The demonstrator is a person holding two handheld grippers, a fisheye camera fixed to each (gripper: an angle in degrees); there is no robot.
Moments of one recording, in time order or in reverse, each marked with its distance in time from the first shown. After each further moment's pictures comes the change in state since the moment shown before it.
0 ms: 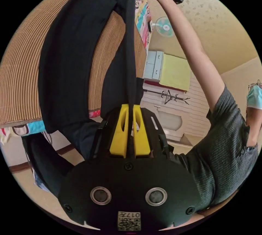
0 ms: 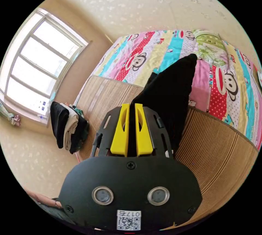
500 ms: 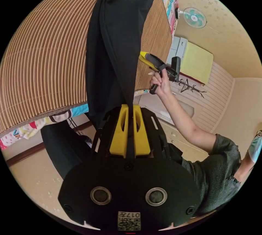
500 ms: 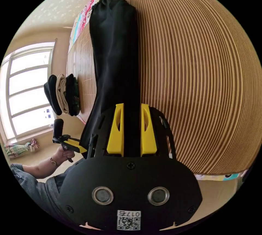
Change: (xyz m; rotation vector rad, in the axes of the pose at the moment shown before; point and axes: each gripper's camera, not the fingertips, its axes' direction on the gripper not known) left arm -0.054 -0.032 -0.097 -0.235 -0.134 -0.102; right arm 0.087 0.480 -0.006 -0.247 -0.107 0.544
